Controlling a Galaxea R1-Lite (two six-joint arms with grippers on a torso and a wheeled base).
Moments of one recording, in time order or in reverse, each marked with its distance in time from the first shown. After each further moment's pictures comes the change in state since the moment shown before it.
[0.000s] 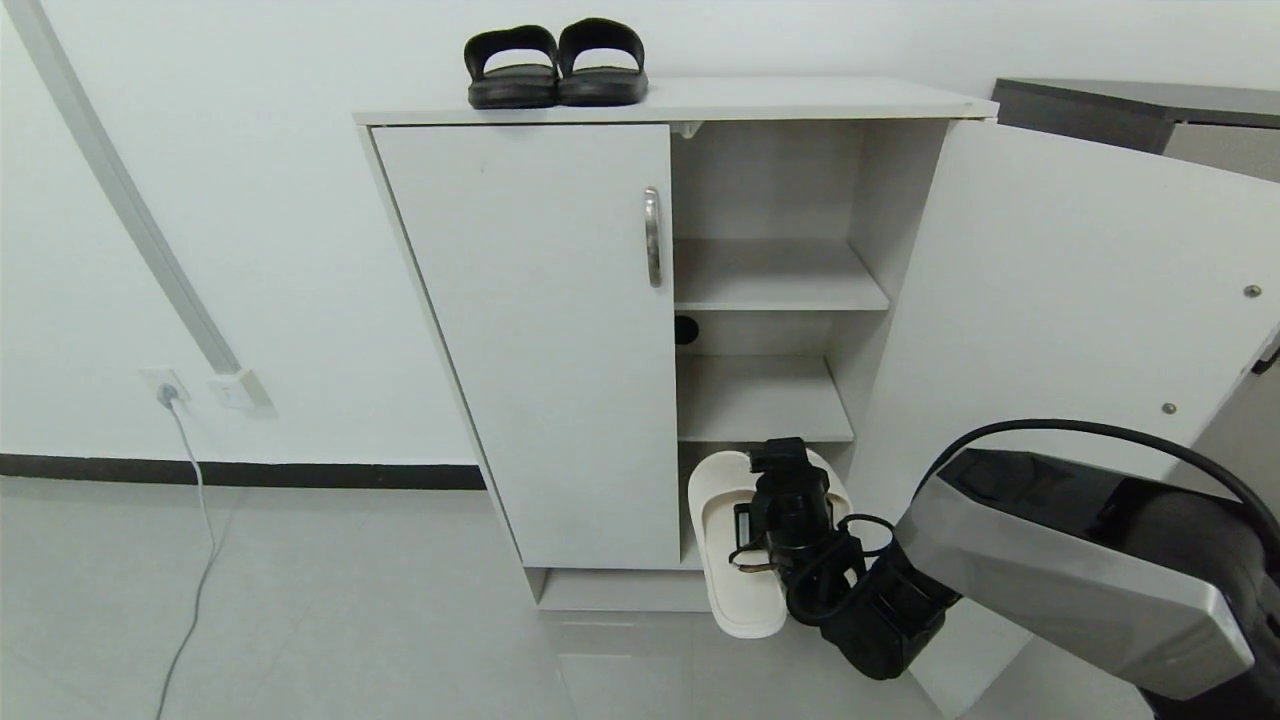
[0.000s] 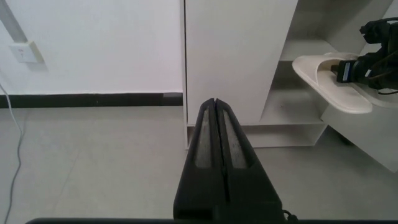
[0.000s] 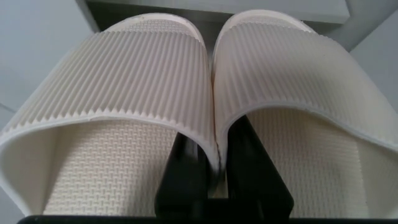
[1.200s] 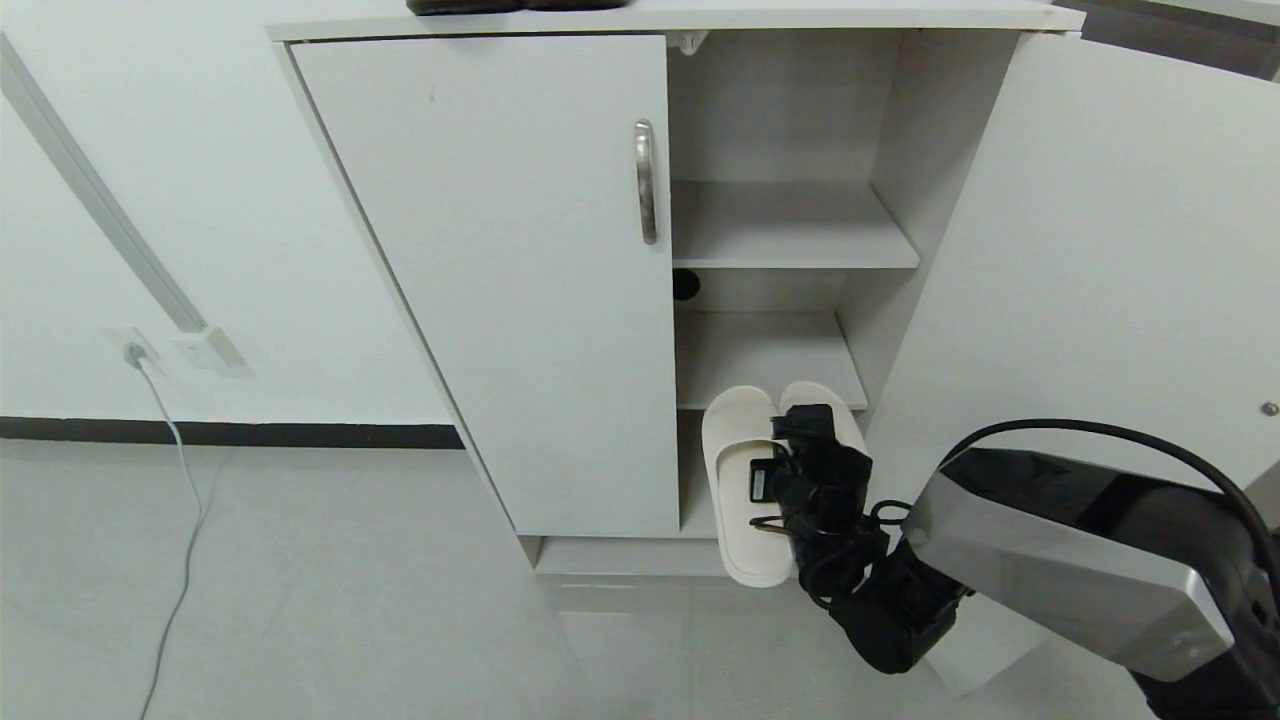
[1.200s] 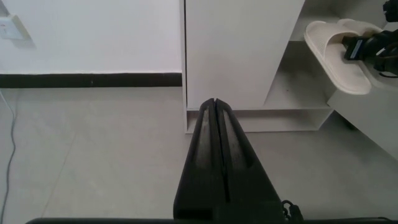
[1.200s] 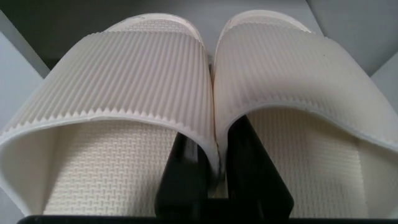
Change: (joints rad) left arm 0.000 0.000 0.000 0.000 -0.001 0.000; right arm -0.039 0.021 0.016 -0.391 -0.012 -0.173
